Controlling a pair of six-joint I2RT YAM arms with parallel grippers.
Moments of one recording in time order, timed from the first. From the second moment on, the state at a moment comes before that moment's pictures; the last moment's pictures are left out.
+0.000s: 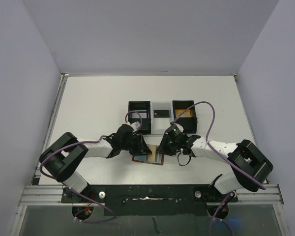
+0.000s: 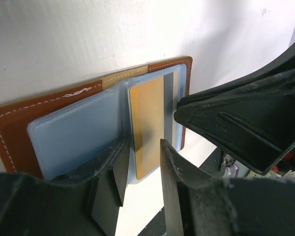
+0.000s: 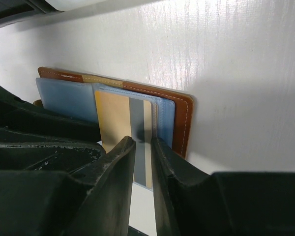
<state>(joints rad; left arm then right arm) -0.74 1.60 0.57 0.29 0.36 -0.96 0.76 1.44 0.63 -0.14 -0.04 1.00</state>
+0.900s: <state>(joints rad) -0.74 1.57 0.55 0.24 0.32 -0.96 0.77 1.48 0.65 -0.12 -0.05 0.98</state>
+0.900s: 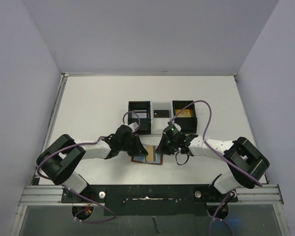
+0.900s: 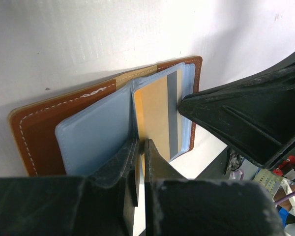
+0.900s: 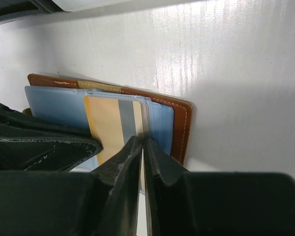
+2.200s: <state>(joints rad) -0.73 1.45 0.48 0.18 0.27 -0.93 0.83 1.56 0.80 -0.29 0.02 0.92</state>
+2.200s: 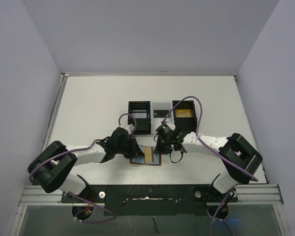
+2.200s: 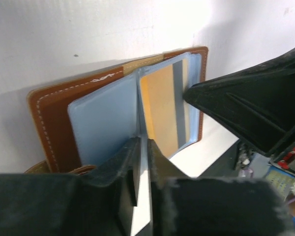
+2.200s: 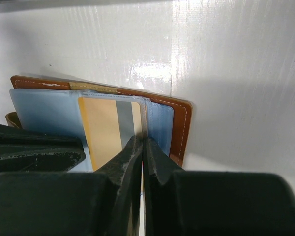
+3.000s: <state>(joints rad) -0.72 1.53 0.46 0.34 0.34 -1.02 0.84 1.56 0.80 -0.29 0.05 0.93</state>
